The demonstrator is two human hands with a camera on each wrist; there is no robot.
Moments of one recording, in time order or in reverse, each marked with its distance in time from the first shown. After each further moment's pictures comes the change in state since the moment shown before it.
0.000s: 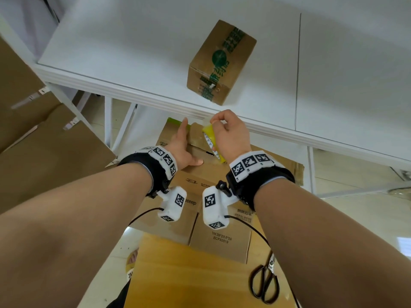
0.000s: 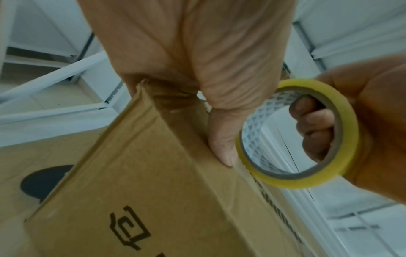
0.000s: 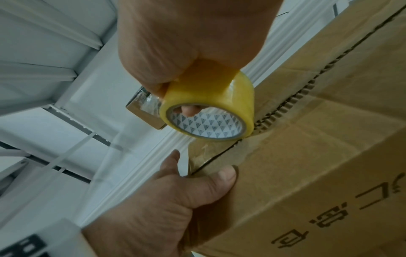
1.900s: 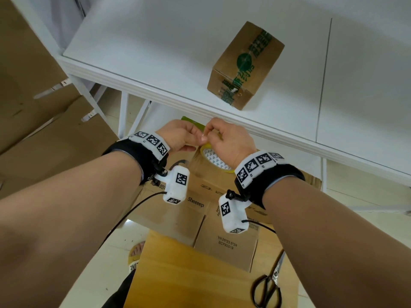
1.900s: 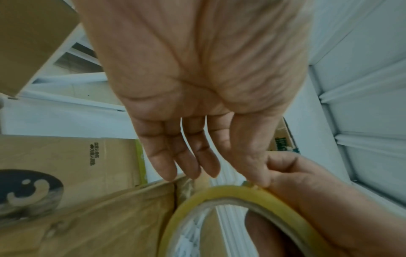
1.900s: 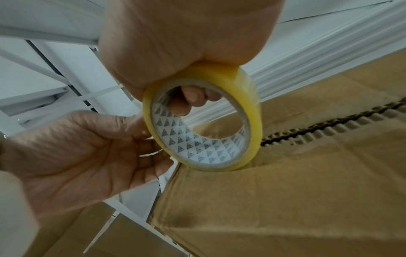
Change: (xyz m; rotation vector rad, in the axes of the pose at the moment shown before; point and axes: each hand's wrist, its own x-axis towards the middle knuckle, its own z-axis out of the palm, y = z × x) left_hand -0.012 0.004 -0.059 -0.562 -0.127 -0.008; right_hand 0.015 -0.010 0.018 -0.425 -0.327 -0.238
